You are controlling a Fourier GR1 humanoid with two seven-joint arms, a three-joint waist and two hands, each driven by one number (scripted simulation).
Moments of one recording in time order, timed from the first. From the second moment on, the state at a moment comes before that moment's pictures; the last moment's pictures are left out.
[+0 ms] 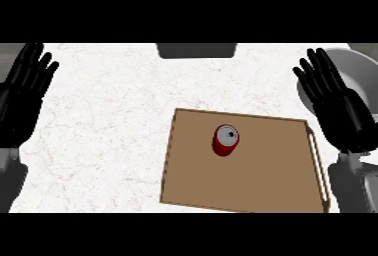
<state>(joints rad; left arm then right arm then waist) -0.27 0.50 -0.02 -1.64 0.38 0.17 0.12 -0.29 -0.22 -0.06 -1.68 -0.32 0.09 0.13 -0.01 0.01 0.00</state>
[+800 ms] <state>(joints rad) -0.03 0.28 -0.16 -1.62 0.23 0.30 -0.07 0.13 -0.11 -0.09 -2.01 0.25 -0.30 -0.44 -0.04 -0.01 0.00</state>
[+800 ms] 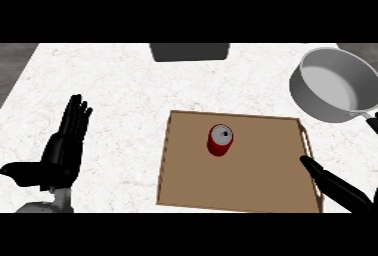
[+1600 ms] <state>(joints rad) -0.01 0.22 -0.22 -1.61 0.17 0.31 -0.13 0.54 -0.04 0.32 -2.15 1.03 -0.25 -0.10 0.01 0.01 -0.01</state>
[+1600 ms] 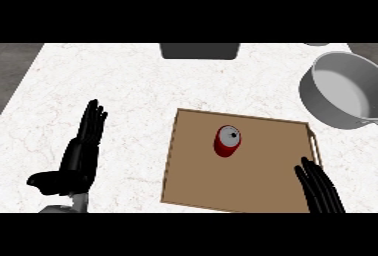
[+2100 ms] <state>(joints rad) 0.00 0.20 -0.20 -1.58 0.17 0.29 -0.15 0.25 0.00 0.55 -2.01 1.25 -0.10 0.44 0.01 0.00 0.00</state>
